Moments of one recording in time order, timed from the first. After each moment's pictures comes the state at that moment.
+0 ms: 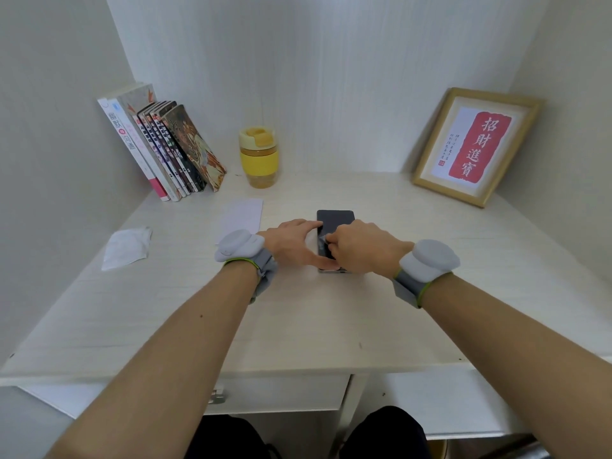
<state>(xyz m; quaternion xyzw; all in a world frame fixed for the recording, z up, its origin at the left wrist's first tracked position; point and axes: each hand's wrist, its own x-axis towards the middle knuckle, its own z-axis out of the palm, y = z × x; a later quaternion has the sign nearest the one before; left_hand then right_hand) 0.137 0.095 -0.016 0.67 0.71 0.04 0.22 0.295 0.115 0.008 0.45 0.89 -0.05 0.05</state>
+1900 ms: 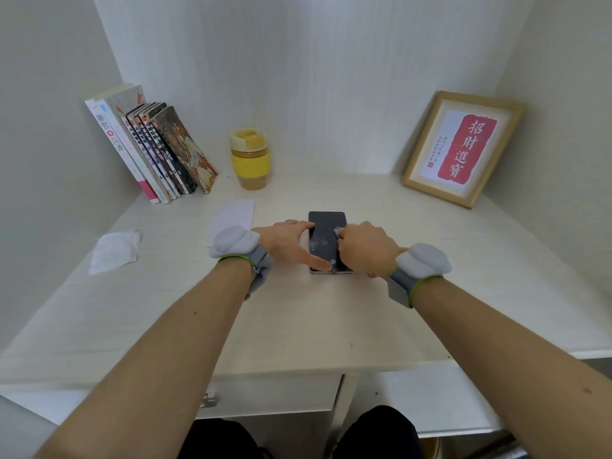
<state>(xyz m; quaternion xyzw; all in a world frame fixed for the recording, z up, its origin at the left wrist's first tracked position) 0.151 0.089 0.005 0.67 0.72 0.00 0.20 0.310 0.121 0.000 0.54 0.84 -0.10 -0.01</state>
